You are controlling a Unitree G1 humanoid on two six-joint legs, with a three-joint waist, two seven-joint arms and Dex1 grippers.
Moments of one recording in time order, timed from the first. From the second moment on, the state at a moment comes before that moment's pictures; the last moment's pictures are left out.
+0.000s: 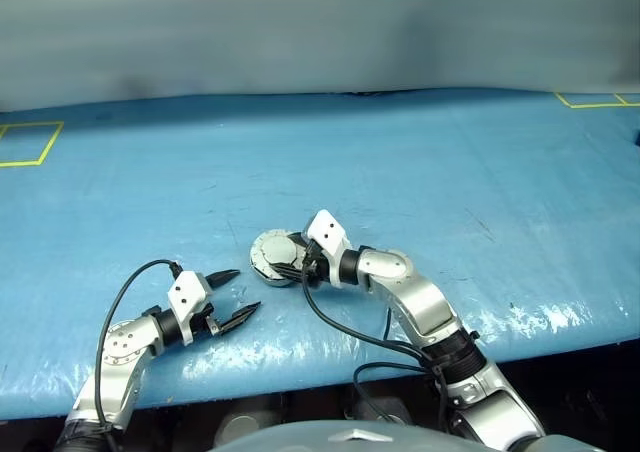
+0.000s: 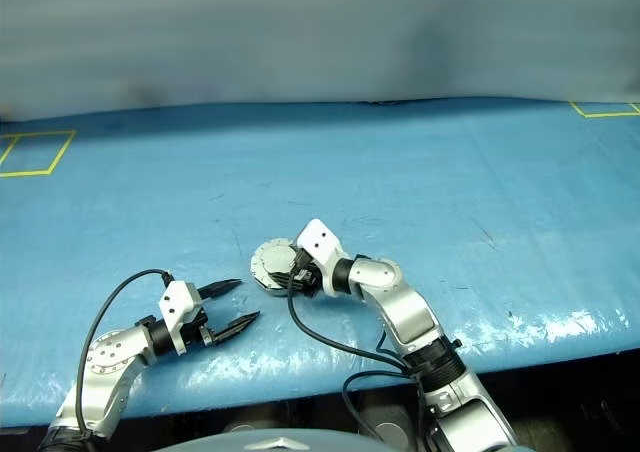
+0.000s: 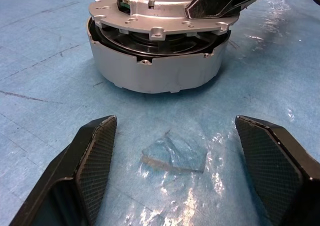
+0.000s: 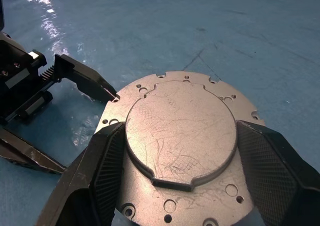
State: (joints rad) left arm 0.17 0.51 -0.01 0.08 -0.25 -0.17 -0.93; right arm -0.32 -0.17 0.39 -0.07 0.13 0.51 0.69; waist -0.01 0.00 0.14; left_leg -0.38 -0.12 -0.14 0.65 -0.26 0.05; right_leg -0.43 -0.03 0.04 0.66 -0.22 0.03
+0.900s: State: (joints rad) left arm 0.16 0.47 -0.01 0.08 -0.27 -0.15 -0.88; right arm -0.37 -0.19 0.49 -0.09 0.01 0.60 0.60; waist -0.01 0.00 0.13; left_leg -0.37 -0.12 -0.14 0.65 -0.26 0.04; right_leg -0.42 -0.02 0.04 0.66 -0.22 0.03
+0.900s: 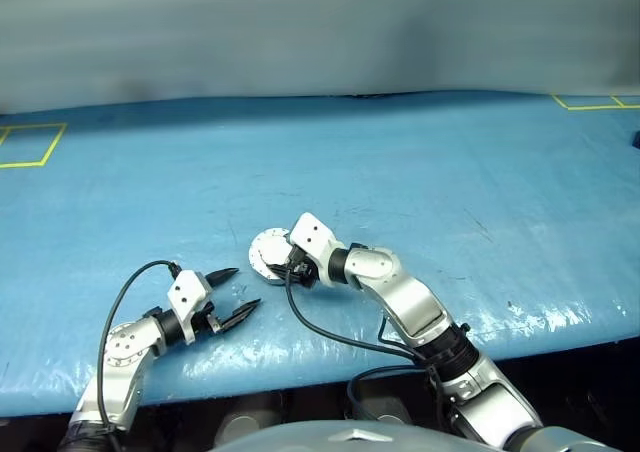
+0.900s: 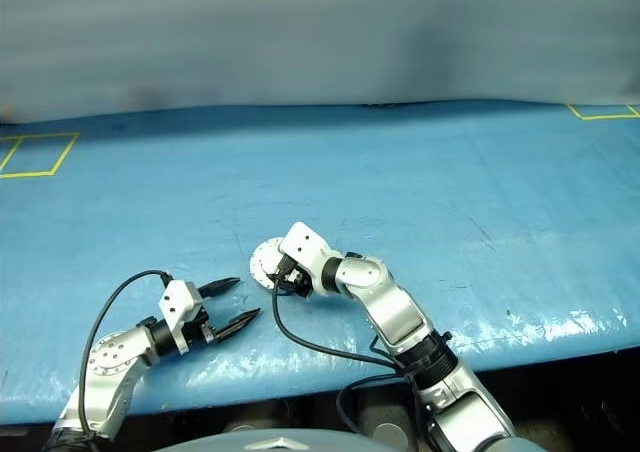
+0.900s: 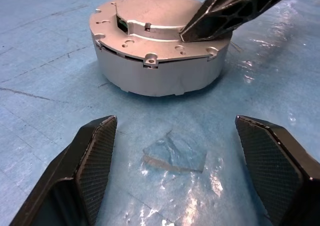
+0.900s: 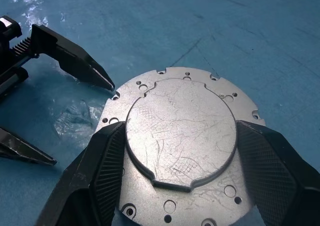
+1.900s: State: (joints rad) left arm -0.01 0.45 -0.04 0.08 -0.30 -0.03 -0.87; right arm -0.38 -0.18 0.48 -0.08 0.02 0.63 0.57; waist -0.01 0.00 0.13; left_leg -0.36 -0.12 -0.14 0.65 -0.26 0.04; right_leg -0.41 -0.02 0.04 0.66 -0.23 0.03
